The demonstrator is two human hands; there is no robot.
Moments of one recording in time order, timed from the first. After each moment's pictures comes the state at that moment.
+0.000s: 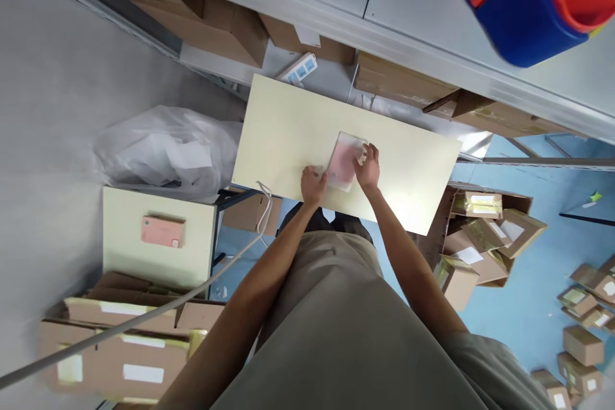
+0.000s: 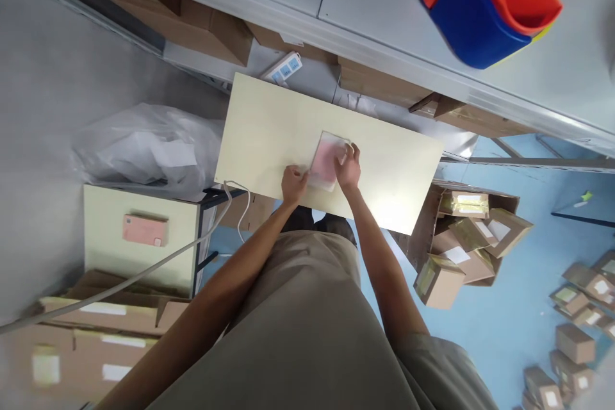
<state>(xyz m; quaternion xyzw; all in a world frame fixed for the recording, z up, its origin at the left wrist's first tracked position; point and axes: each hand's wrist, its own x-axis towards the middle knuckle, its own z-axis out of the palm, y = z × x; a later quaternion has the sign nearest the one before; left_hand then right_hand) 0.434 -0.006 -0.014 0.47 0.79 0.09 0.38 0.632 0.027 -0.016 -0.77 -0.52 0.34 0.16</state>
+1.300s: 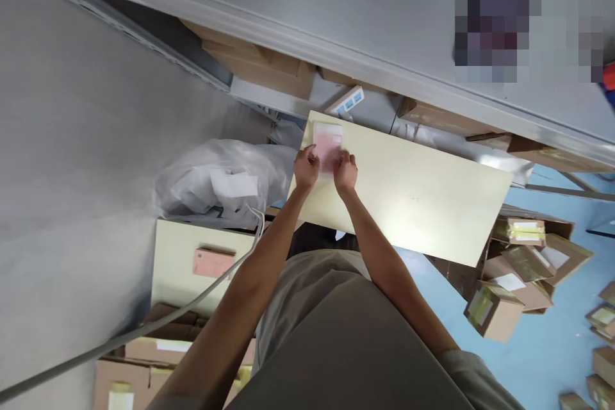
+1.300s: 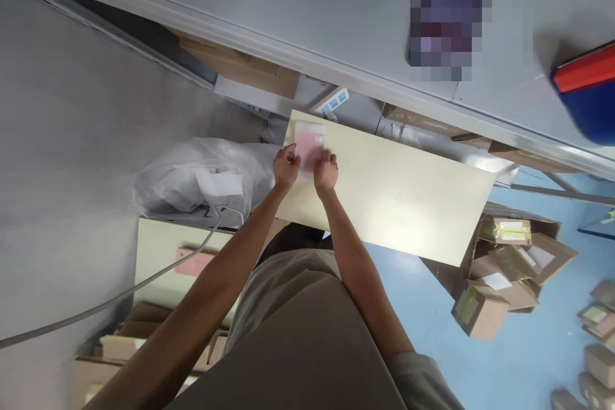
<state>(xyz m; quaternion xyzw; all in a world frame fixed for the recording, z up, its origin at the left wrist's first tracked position) 0.237 0.167 -0.030 0.54 0.74 0.19 0.36 0.374 0.146 -0.038 -0.78 -0.51 0.35 0.08</state>
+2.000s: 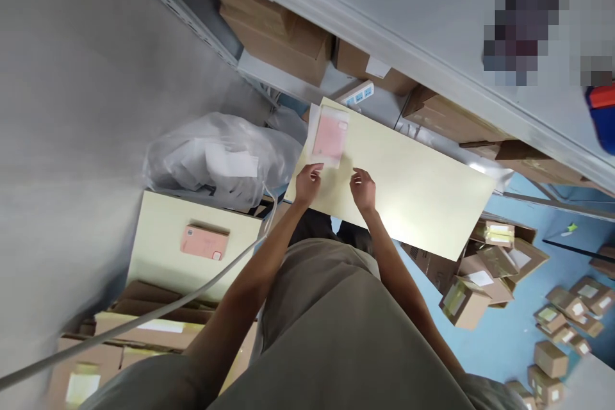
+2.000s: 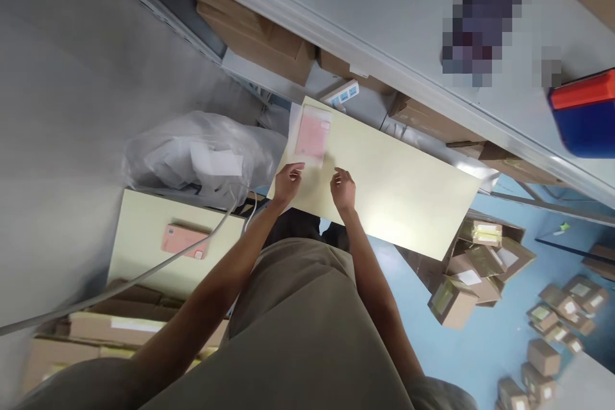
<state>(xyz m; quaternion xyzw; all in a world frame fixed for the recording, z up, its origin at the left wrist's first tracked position) 0.214 0.067 -0.020 0.51 0.67 0.28 0.46 0.424 0.053 0.001 -0.72 -0.55 0.37 0.21</state>
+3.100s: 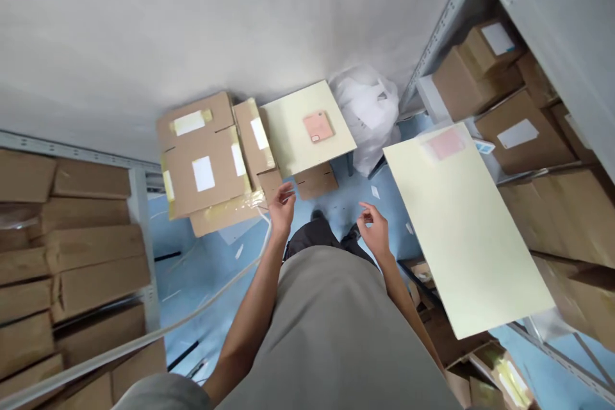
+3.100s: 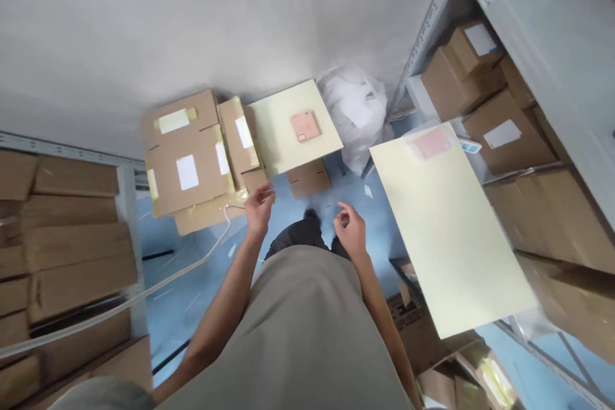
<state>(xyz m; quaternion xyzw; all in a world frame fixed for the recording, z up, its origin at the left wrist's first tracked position) 0.184 -0.418 0.089 0.02 0.81 0.57 0.12 0.410 -0.229 0.113 -0.34 -0.75 0.54 0.18</state>
